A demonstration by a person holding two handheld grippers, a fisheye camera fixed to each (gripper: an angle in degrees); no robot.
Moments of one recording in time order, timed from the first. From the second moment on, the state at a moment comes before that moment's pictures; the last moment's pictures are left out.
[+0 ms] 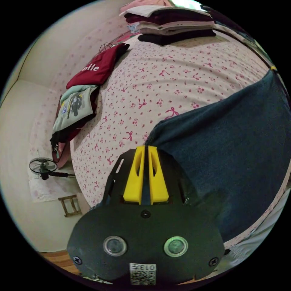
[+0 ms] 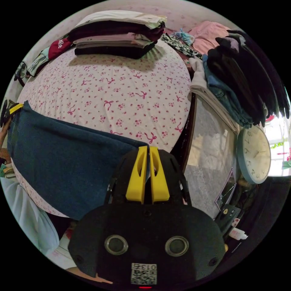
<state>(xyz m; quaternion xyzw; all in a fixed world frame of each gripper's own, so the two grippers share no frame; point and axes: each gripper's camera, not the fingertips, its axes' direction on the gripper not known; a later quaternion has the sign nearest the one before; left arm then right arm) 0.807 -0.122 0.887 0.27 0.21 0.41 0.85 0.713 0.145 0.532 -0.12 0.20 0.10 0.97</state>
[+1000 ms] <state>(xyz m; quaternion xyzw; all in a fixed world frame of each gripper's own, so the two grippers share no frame) 0.927 -0.033 0.849 0.30 0.29 0.59 0.70 0.637 0.237 0.532 -0.04 0.18 0.12 0.98</state>
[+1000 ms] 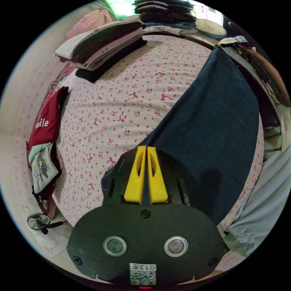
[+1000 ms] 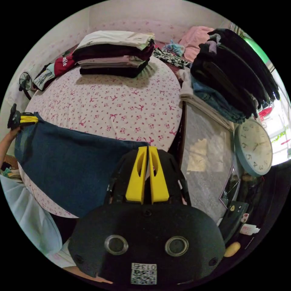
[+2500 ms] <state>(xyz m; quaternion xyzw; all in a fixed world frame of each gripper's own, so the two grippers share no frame) 1.211 0.106 0.656 0.36 0.41 0.64 0.54 0.547 0.689 0.631 0.21 -0.01 0.43 0.88</state>
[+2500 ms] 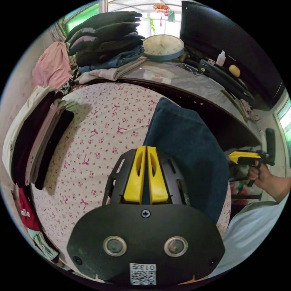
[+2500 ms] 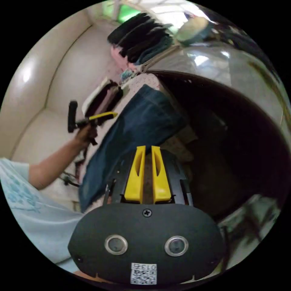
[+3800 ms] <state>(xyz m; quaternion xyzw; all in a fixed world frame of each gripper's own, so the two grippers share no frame) 1.092 -0.025 0.542 0.20 0.59 0.70 0.35 0.513 0.706 0.665 0.45 -0.25 0.39 0.77</state>
